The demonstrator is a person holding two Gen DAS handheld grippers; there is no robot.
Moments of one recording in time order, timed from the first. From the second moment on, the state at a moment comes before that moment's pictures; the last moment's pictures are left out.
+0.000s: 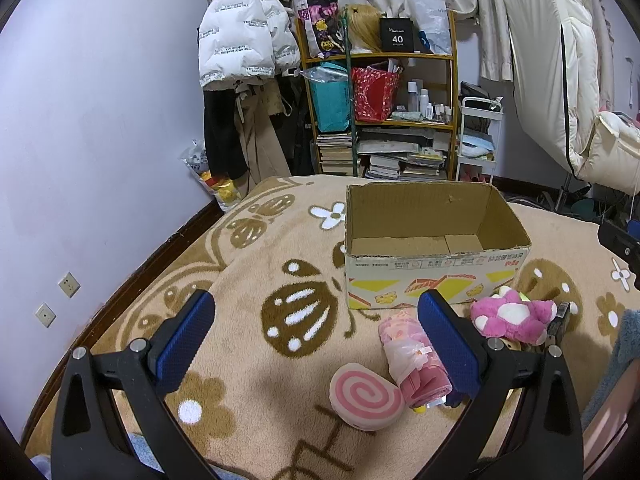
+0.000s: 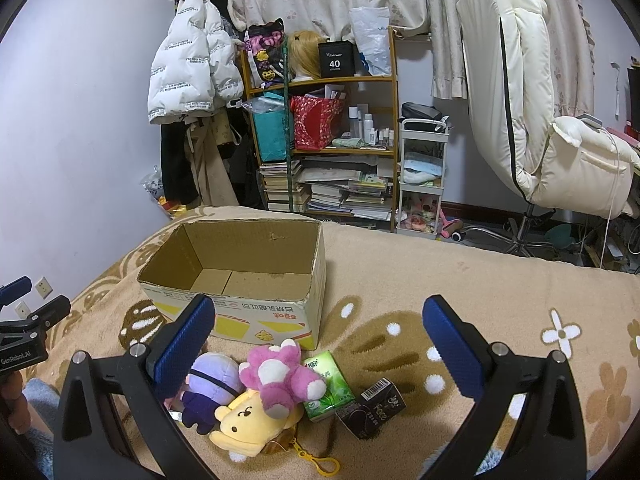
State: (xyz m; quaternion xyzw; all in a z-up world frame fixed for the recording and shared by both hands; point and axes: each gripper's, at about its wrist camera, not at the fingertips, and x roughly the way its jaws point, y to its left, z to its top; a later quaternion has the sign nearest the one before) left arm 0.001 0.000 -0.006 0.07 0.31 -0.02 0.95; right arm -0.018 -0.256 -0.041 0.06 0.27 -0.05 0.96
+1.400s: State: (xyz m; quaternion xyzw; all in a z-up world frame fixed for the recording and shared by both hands) left arm 0.027 0.004 -0.041 0.10 0.39 -0.01 0.92; right arm 0.007 -0.270 -0.073 0.10 0.35 -0.06 0.93
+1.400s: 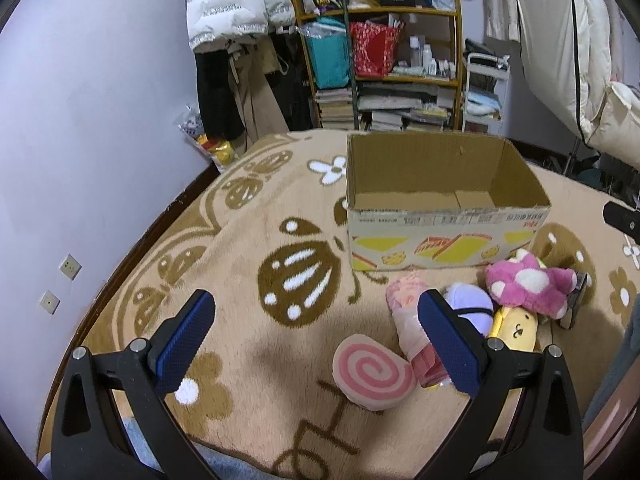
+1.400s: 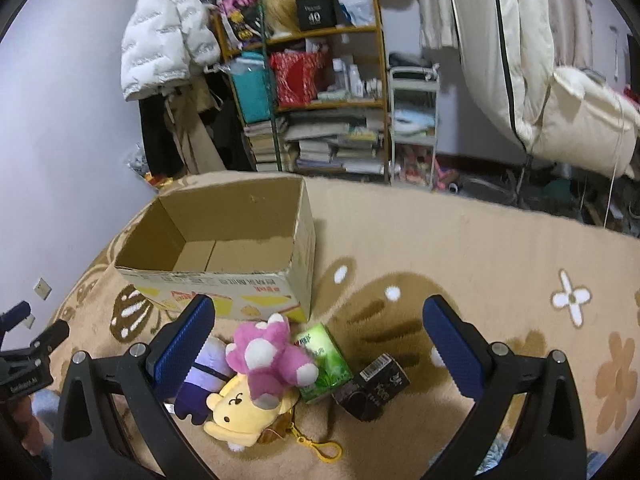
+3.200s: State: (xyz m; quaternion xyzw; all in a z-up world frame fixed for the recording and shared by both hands) left arm 0.090 0.023 -0.158 -0.01 0.63 -0.02 0.77; right arm 0.096 -0.218 -0.172 0.05 0.53 0.03 0.85
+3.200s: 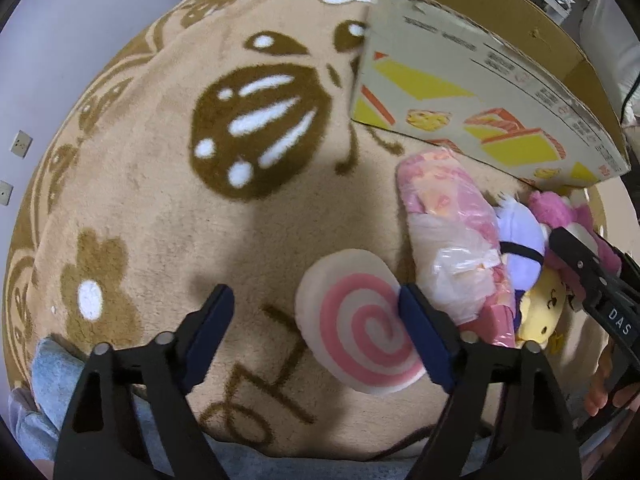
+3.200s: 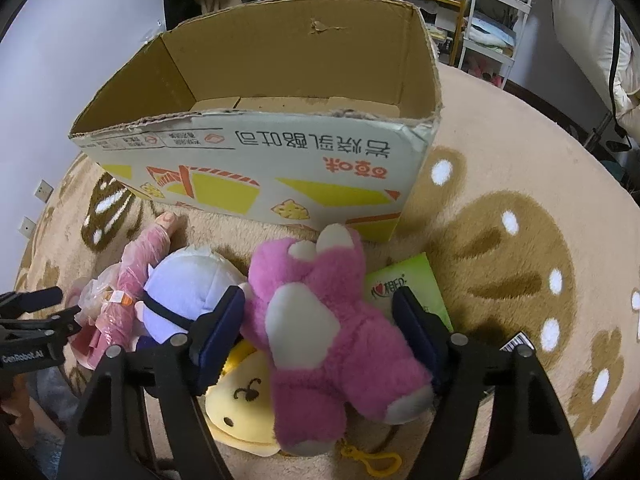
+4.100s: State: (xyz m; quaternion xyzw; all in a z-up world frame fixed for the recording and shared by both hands) left arm 0.054 0.007 -0.087 0.03 0.50 -0.03 0.87; right arm 0.075 -0.223 -0.130 0.09 0.48 0.07 0.87
